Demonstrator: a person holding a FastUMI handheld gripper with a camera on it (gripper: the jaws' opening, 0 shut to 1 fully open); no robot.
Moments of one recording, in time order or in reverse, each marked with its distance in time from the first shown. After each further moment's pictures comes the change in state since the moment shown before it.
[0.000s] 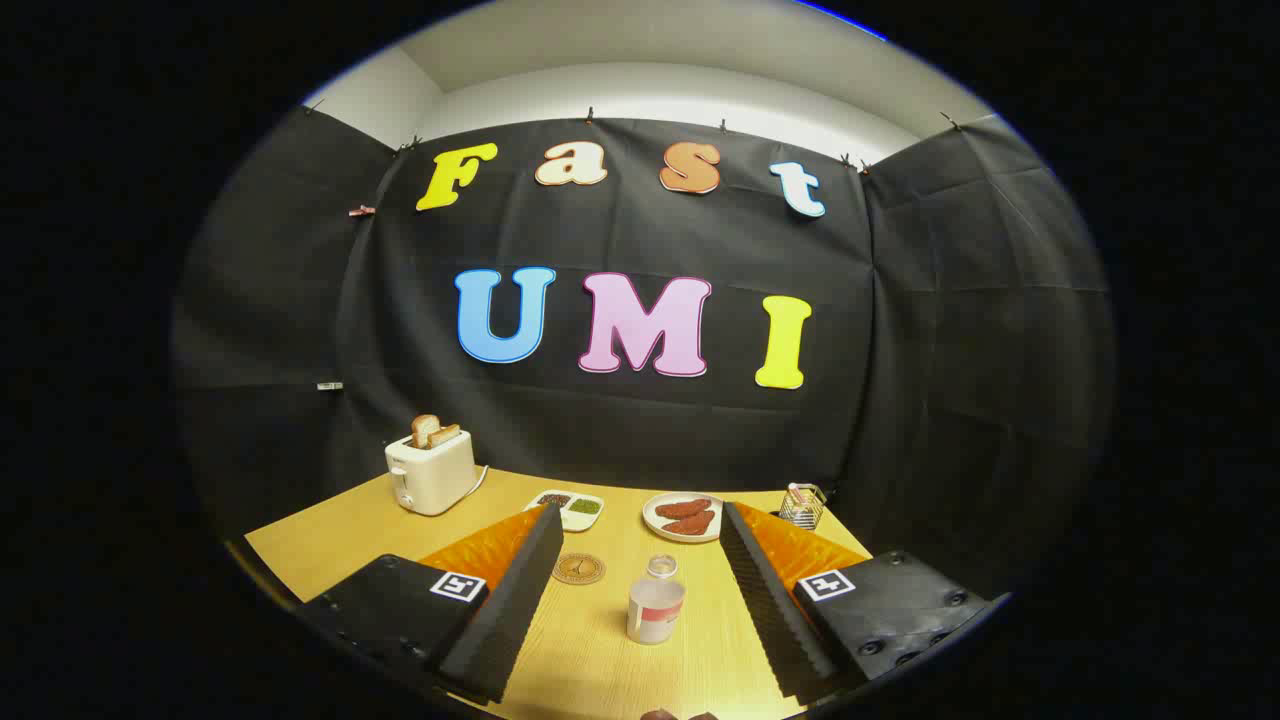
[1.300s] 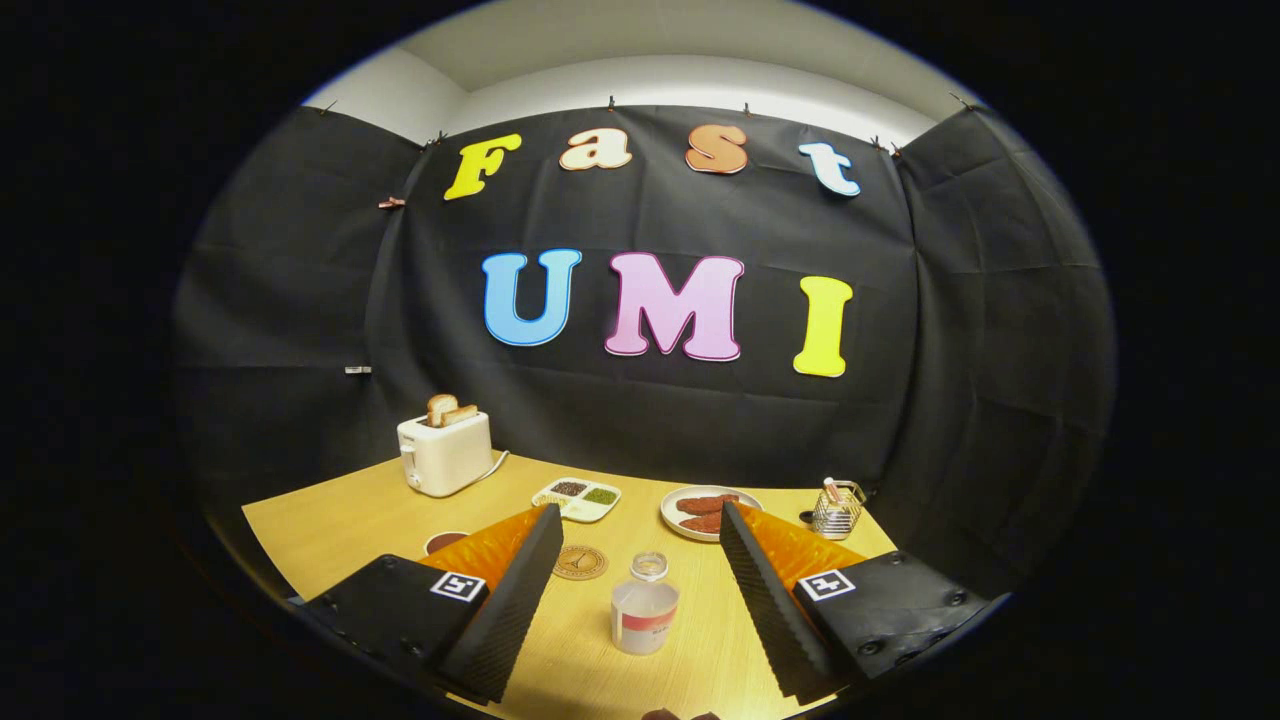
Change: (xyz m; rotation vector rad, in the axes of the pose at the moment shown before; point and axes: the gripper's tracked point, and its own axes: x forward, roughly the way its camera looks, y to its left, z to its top) arm 0.052 -0.025 -0.050 -0.023 0.012 0.143
